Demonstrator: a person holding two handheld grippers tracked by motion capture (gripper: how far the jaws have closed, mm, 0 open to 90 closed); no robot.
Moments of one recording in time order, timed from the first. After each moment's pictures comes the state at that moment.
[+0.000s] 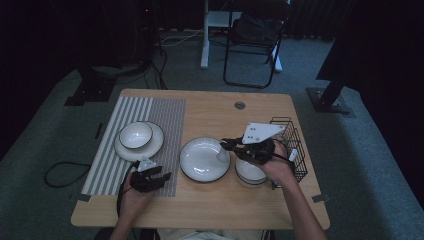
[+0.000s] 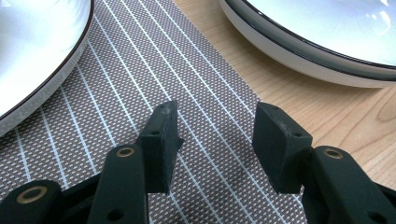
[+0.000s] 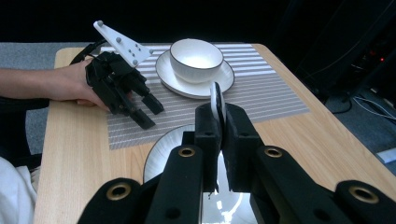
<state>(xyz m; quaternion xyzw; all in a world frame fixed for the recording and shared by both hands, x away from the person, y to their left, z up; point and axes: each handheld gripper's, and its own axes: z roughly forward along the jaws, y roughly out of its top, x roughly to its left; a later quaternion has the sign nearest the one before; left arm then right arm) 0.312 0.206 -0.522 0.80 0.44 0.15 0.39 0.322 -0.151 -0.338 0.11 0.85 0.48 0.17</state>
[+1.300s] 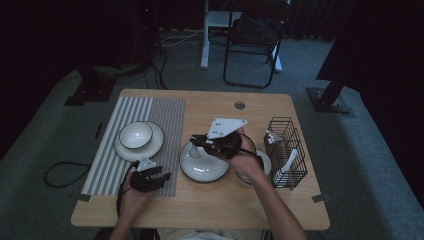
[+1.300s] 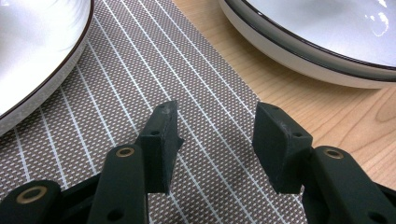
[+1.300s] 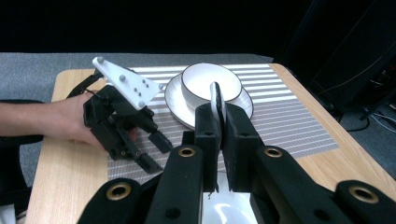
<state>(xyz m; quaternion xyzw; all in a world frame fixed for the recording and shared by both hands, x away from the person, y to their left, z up) 0.313 0.206 -0.522 0.80 0.44 0.15 0.39 0.339 -0.075 -0.341 0.10 0.85 0.50 0.16</state>
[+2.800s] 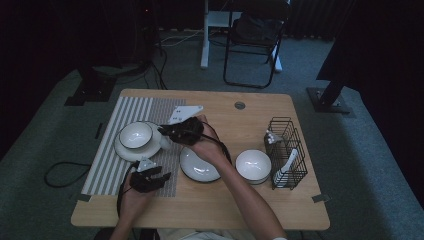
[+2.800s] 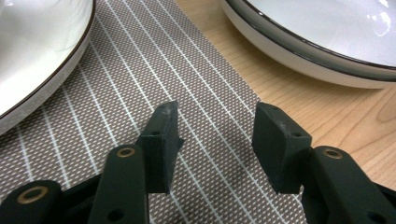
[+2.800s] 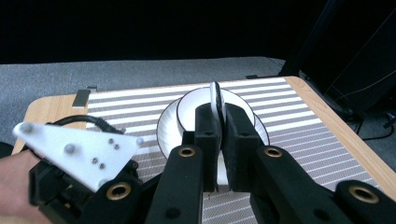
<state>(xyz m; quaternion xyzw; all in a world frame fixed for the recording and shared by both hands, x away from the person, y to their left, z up) 0.311 0.206 -0.521 0.79 0.44 0.16 0.38 0.387 0.018 -0.355 0.10 0.85 0.50 0.14</state>
